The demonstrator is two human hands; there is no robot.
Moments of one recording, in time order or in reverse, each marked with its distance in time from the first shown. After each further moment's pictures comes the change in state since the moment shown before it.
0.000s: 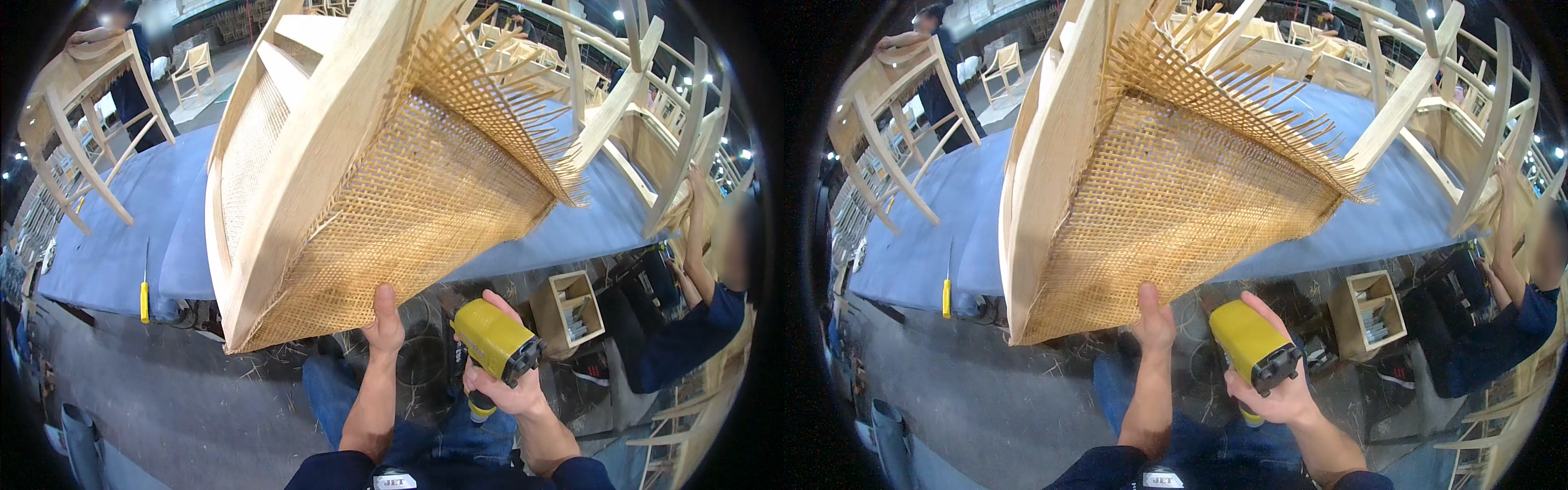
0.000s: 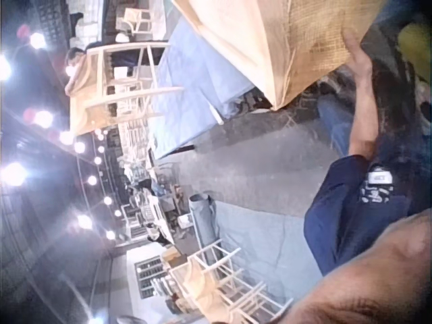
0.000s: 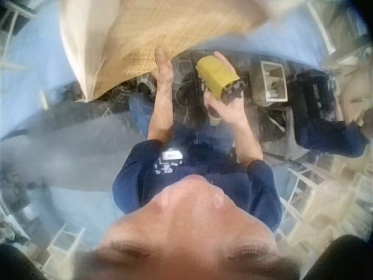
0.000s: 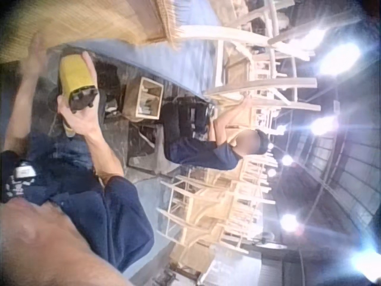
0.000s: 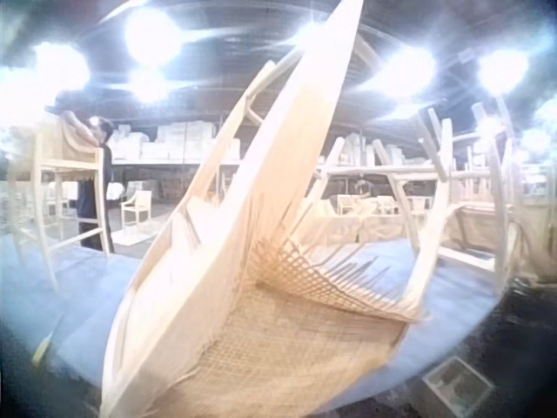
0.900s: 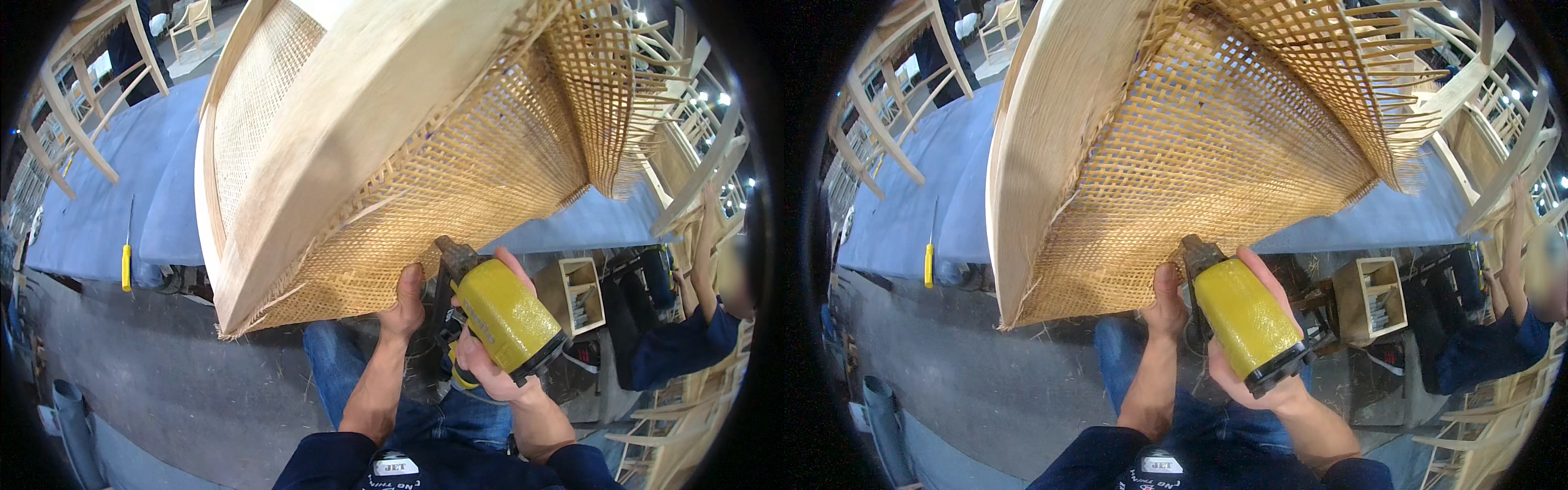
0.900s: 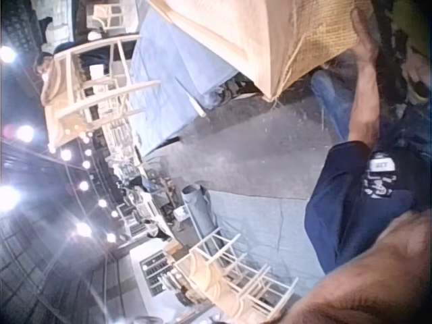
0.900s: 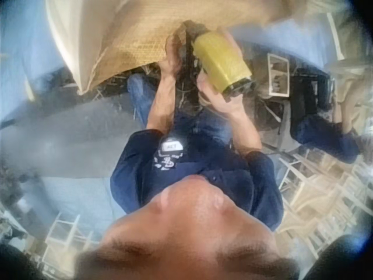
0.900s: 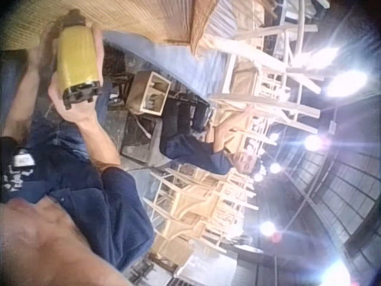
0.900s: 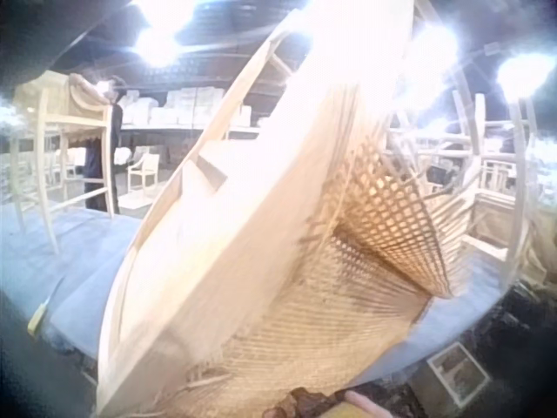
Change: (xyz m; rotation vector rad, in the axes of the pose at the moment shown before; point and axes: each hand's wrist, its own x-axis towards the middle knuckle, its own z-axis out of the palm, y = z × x) left_hand -0.014 -0.005 -0.024 0.365 -0.089 0.009; right_hand 0.037 0.011 0.040 -0.414 0.063 -0.148
